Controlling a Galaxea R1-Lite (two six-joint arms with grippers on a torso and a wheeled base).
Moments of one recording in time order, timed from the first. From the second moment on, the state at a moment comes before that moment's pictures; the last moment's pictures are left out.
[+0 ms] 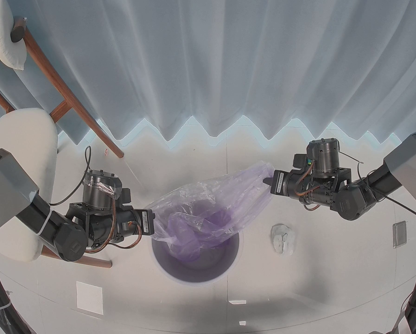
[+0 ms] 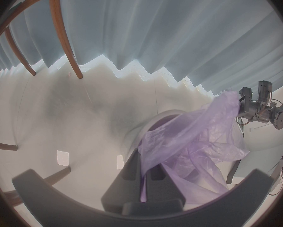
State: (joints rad) left arm -0.36 1.97 -0.72 -0.69 -0.07 -0.28; right arm 0.40 2.12 -1.11 -0.56 0.18 0.40
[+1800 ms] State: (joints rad) left arm -0.35 1.84 -0.60 -0.72 -0.07 -0.27; right arm 0.66 2.08 -1.24 -0.14 0.12 0.81
